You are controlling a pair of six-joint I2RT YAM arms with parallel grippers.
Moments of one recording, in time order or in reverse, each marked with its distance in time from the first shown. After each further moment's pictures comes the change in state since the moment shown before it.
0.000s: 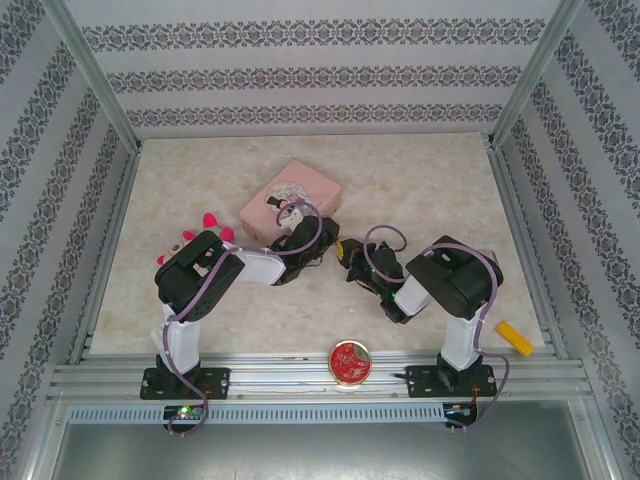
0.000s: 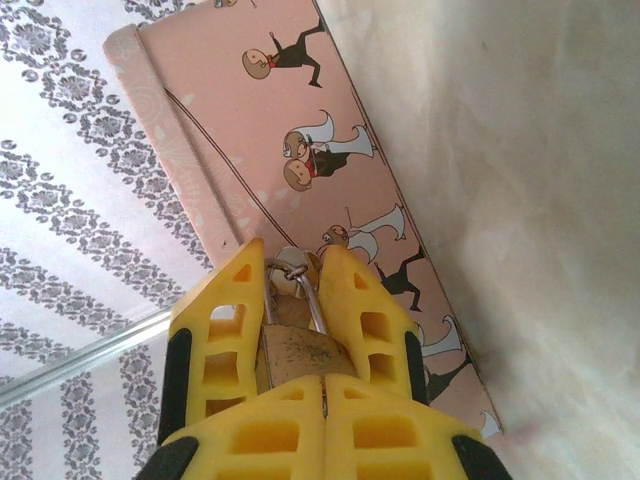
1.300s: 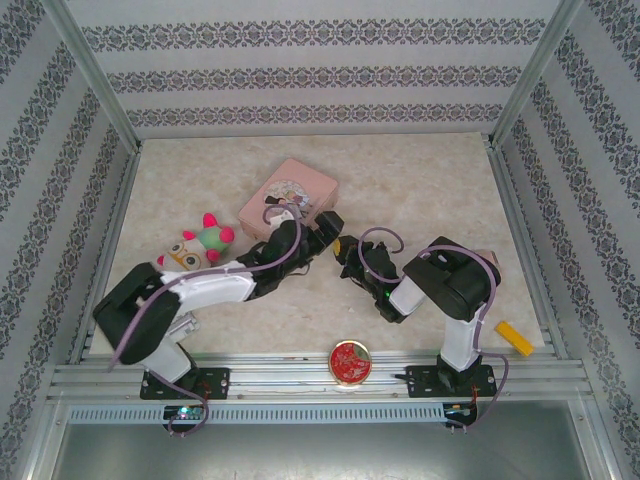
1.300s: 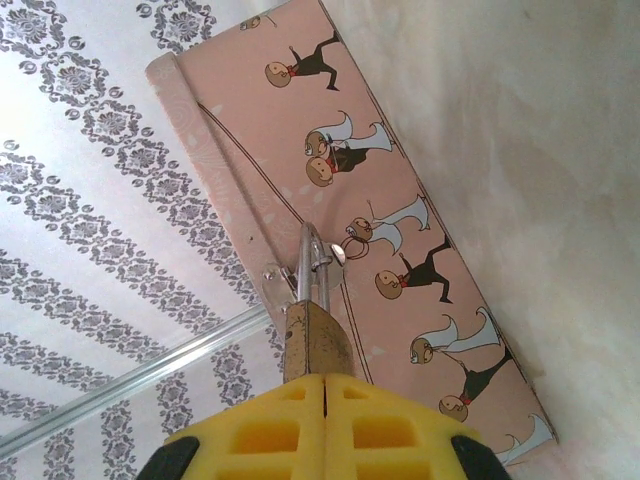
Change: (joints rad) left arm -0.048 -0.436 -0.165 -0.149 0.035 0.135; right arm 0.040 -0.002 0.034 -0.018 0.123 0.070
